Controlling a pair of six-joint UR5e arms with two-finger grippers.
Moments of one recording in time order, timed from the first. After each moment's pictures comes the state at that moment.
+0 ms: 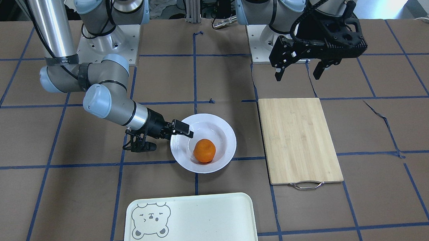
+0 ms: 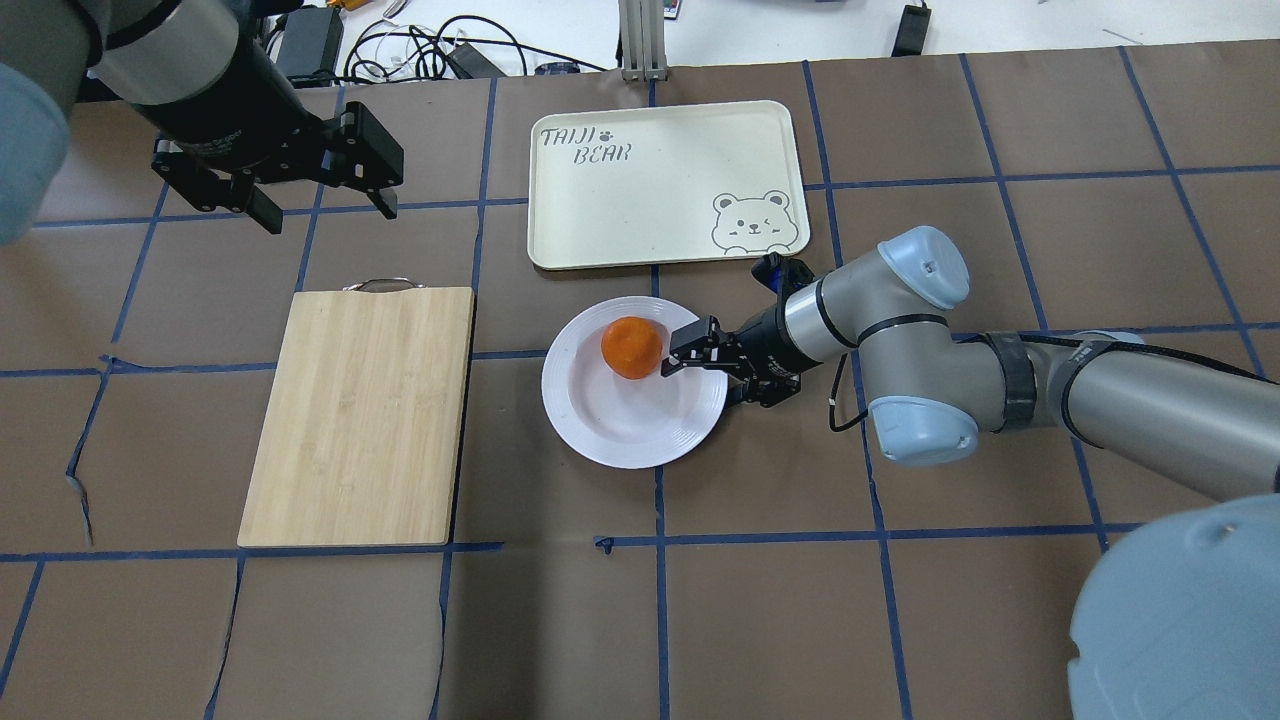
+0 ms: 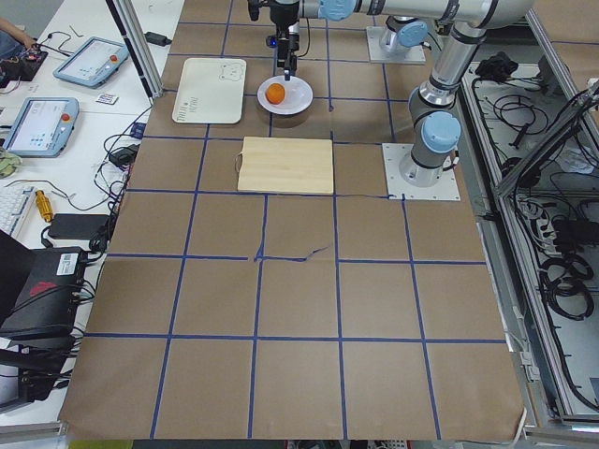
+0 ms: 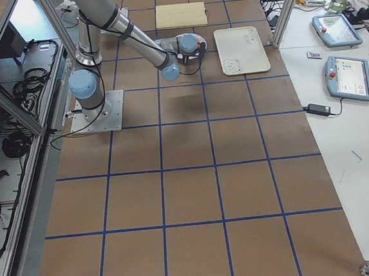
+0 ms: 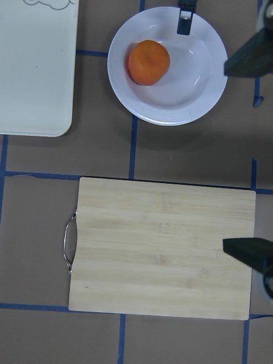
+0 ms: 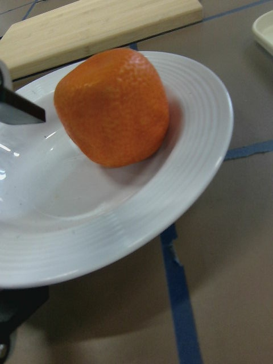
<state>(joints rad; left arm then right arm) -1.56 -1.53 -1.55 -1.53 1.54 -0.07 1.61 -1.17 2.11 -2.57 -0.87 0.28</state>
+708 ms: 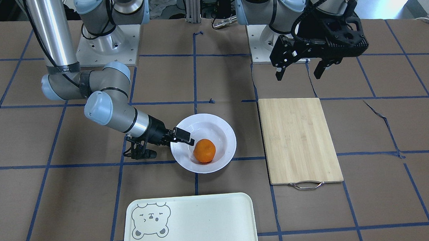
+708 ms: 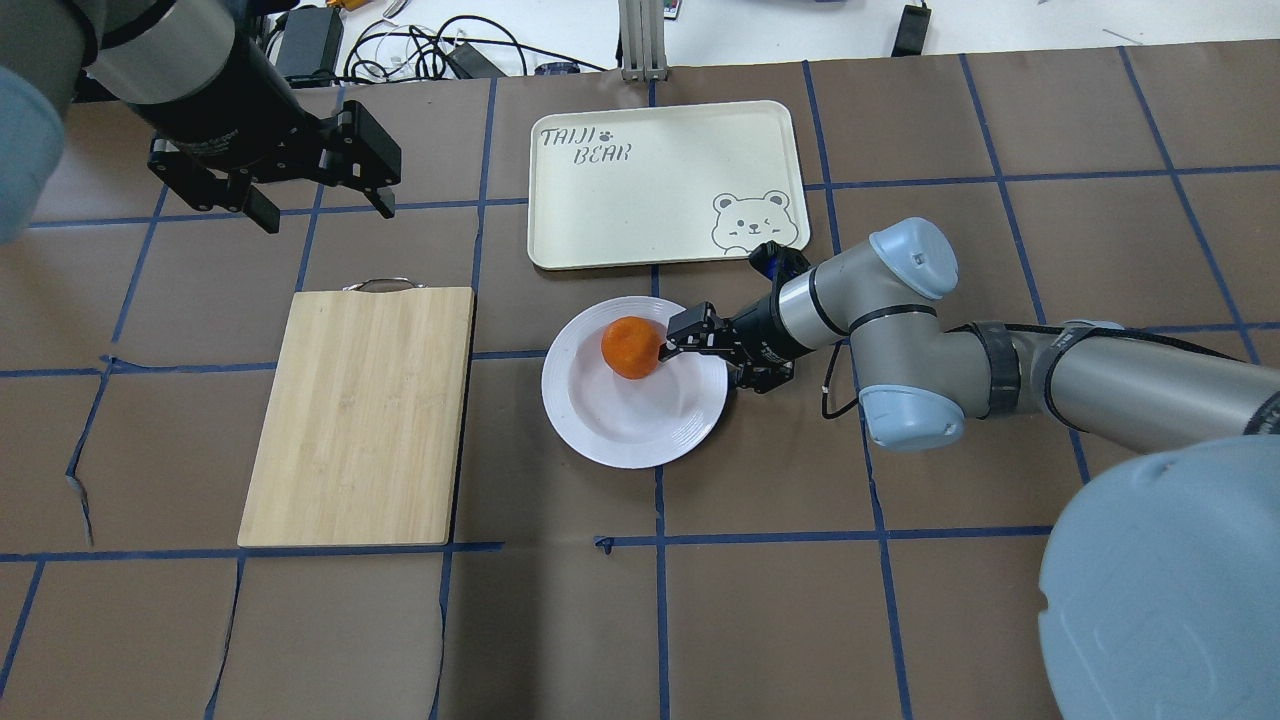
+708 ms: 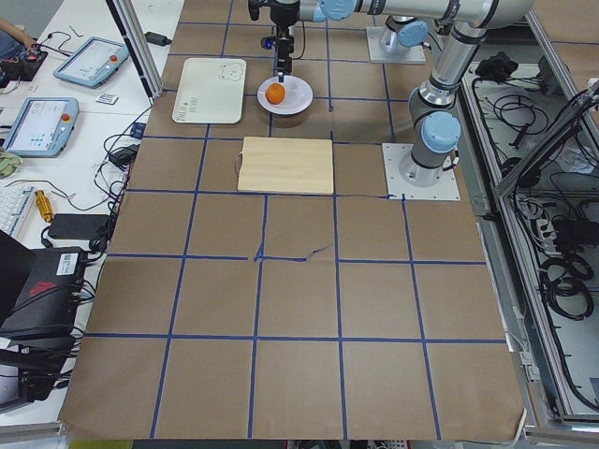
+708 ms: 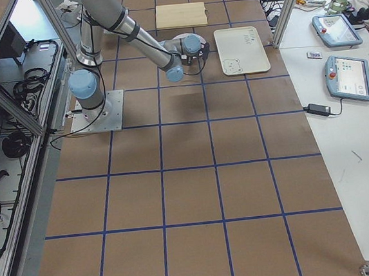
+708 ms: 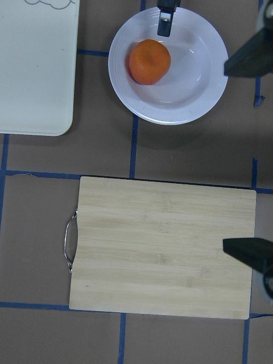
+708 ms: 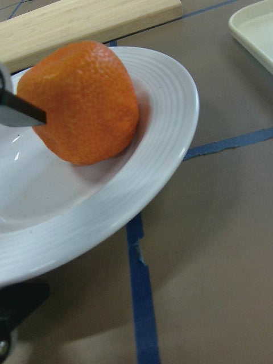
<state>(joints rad) -1.56 -1.53 -1.55 -1.53 1.54 -0.07 1.62 -1.12 2.08 -2.60 -0.87 0.31</state>
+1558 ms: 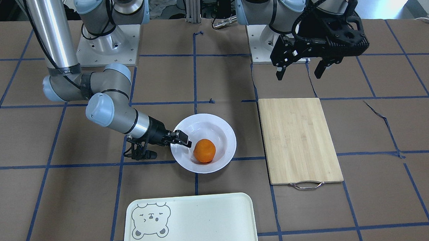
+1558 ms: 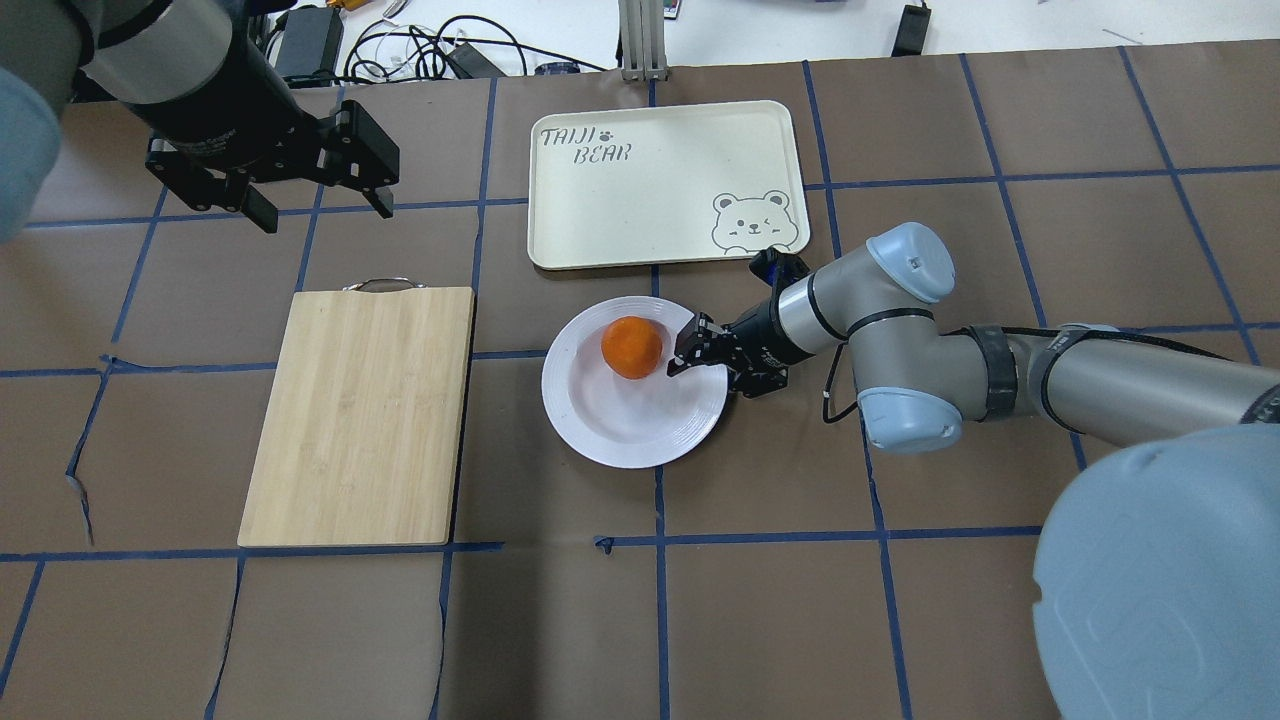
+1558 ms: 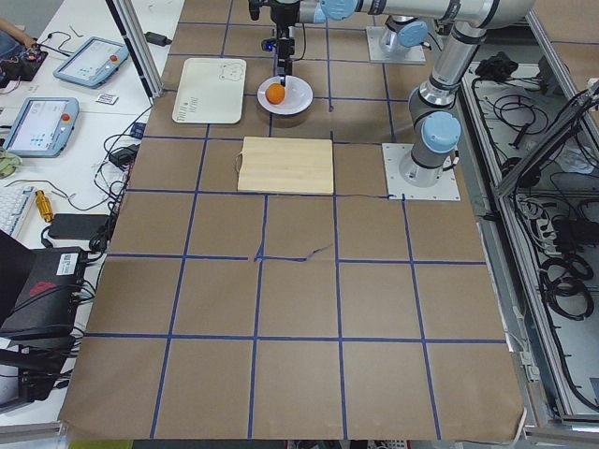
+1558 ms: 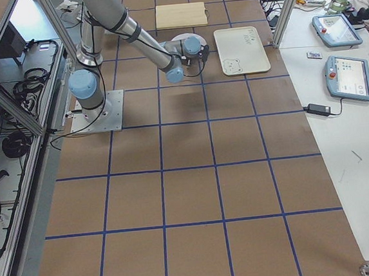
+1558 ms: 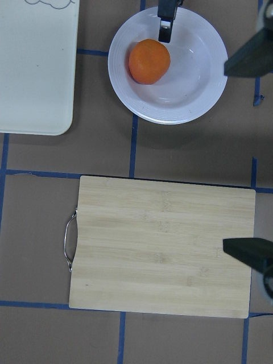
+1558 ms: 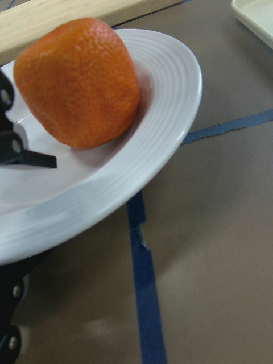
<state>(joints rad) -1.56 -1.53 -1.55 -1.54 1.54 -0.07 1.62 -1.11 2.08 -2.59 -0.88 0.31</state>
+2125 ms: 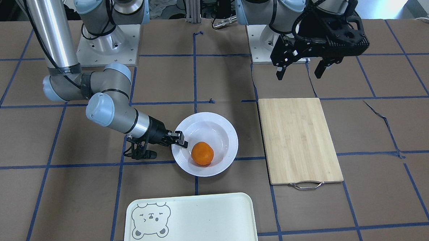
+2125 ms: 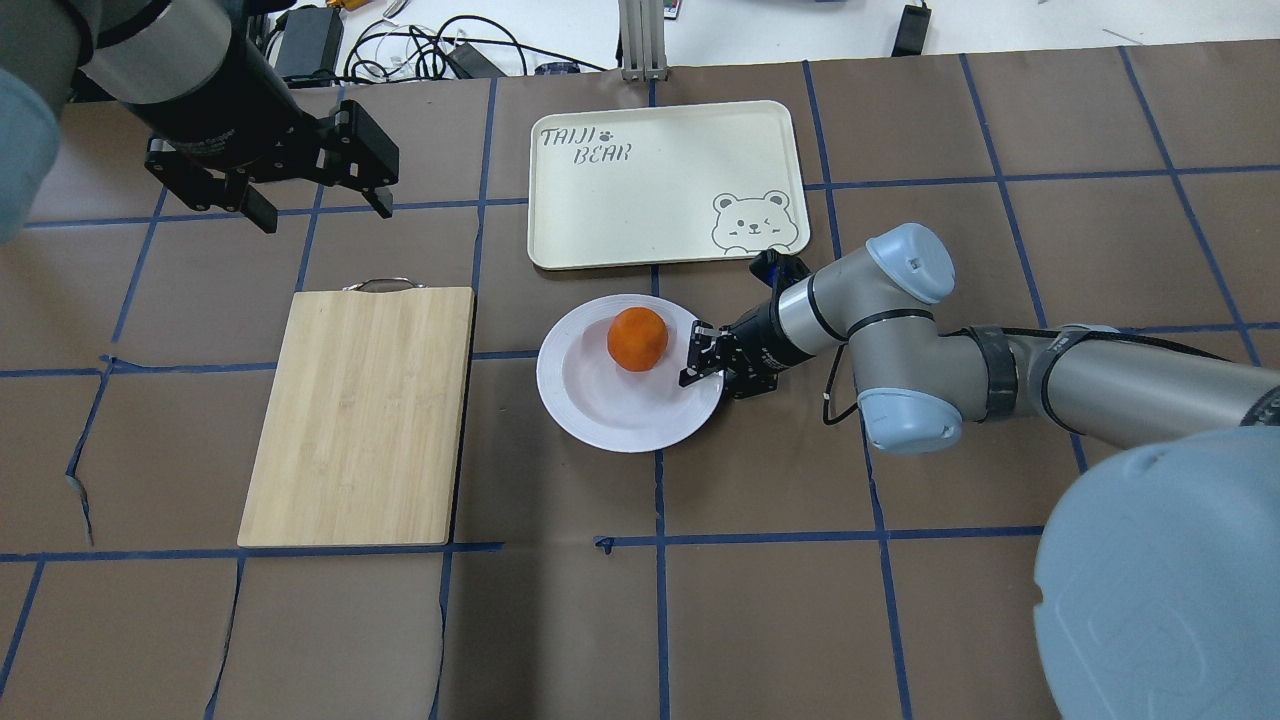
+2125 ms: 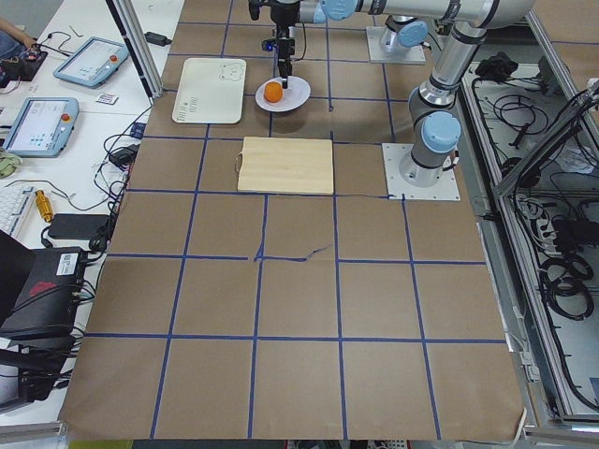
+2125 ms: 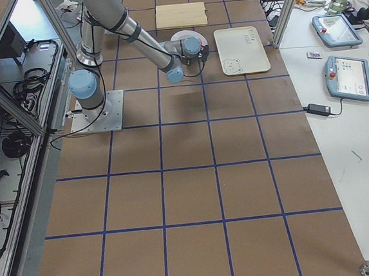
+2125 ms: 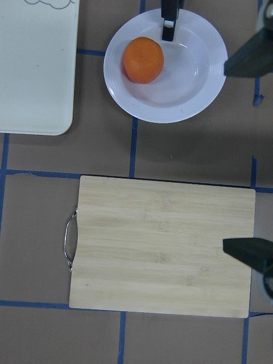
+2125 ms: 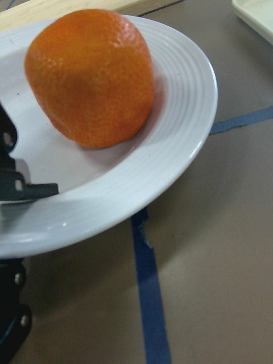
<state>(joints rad) -1.56 -1.53 -1.55 -1.53 1.54 -0.07 1.62 -1.11 2.09 -2.59 -0.88 0.32</state>
